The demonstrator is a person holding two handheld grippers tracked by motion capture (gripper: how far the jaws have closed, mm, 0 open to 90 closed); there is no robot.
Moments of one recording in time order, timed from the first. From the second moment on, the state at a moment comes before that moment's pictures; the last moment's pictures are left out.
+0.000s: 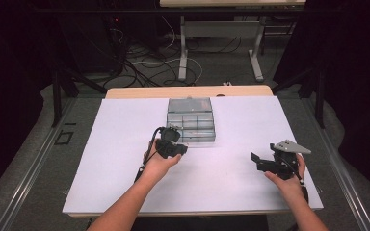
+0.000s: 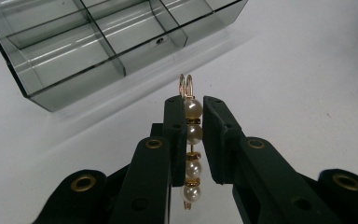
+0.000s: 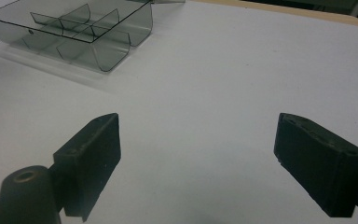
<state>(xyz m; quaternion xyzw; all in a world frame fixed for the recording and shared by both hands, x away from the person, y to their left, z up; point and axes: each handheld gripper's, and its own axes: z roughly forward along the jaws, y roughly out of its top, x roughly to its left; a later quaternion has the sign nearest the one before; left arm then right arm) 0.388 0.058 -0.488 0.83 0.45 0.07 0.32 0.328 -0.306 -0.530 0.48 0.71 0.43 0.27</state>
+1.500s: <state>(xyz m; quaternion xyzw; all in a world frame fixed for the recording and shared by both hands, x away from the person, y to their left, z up) 0.416 0.033 -0.442 0.83 0.42 0.10 0.35 0.329 -0.307 -0.530 0.48 0.71 0.43 0.27</state>
